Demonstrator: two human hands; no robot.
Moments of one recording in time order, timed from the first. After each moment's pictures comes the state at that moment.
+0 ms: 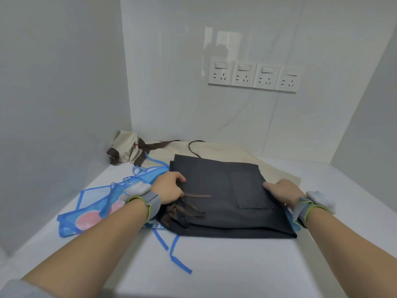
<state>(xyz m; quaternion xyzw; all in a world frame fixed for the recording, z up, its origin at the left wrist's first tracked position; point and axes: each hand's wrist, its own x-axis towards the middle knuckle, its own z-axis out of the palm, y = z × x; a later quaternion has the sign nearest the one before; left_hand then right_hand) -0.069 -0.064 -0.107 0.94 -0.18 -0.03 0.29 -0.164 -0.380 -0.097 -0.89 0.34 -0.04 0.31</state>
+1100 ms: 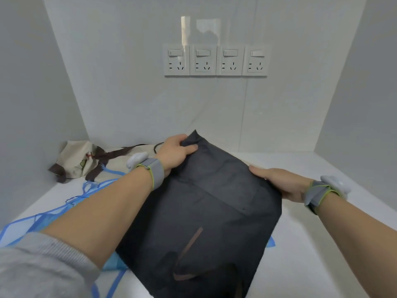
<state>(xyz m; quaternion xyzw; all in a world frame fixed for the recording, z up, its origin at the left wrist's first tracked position) -0.011 -0.223 -0.055 0.77 -0.23 -0.05 0.60 -0.158 -0.477 -0.085 -0.78 0.16 0.11 0.59</state>
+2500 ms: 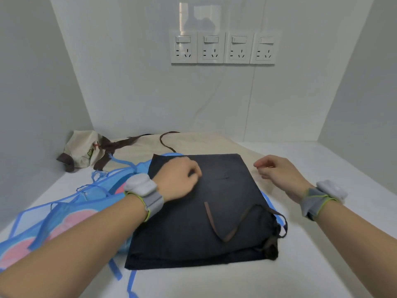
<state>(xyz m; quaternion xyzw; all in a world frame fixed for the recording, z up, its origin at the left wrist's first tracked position) -0.063 -0.169 -0.091 0.90 -0.37 0.04 0.21 -0.167 -0.437 -0.105 -0.84 0.20 -0.16 0.48</state>
